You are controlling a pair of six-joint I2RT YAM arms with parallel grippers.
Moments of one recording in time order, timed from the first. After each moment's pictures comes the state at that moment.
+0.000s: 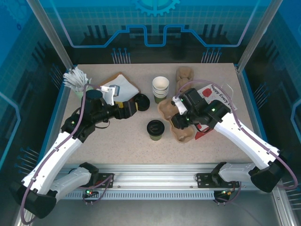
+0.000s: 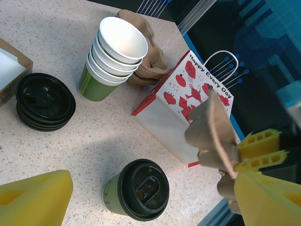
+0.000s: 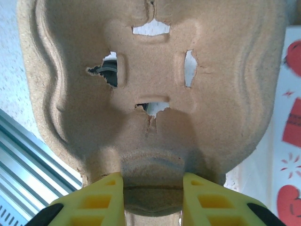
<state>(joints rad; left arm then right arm) -0.40 0.95 0.99 -0.50 0.35 -0.51 0.68 1.24 1.26 -1.07 -0.06 0.19</state>
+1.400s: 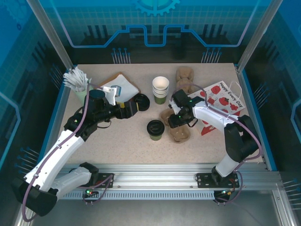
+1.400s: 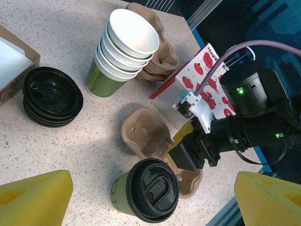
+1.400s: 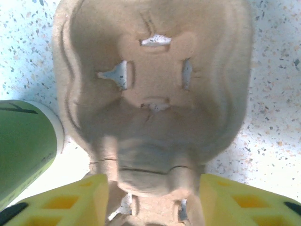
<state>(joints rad) -0.40 0.98 0.97 -0.49 0.33 -0.50 0.52 1.63 1.13 -0.79 -0.09 0.14</state>
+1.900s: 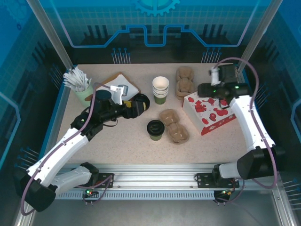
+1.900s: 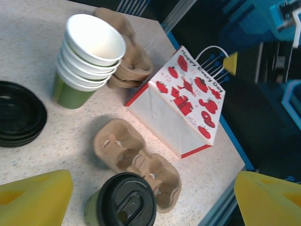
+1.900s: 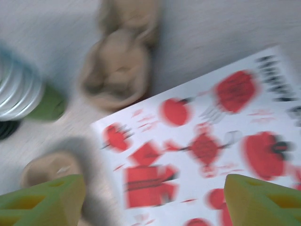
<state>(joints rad) -0.49 1.04 0.94 -0.31 0.33 -0.54 0.03 1.39 1.43 -0.91 -0.03 0.08</state>
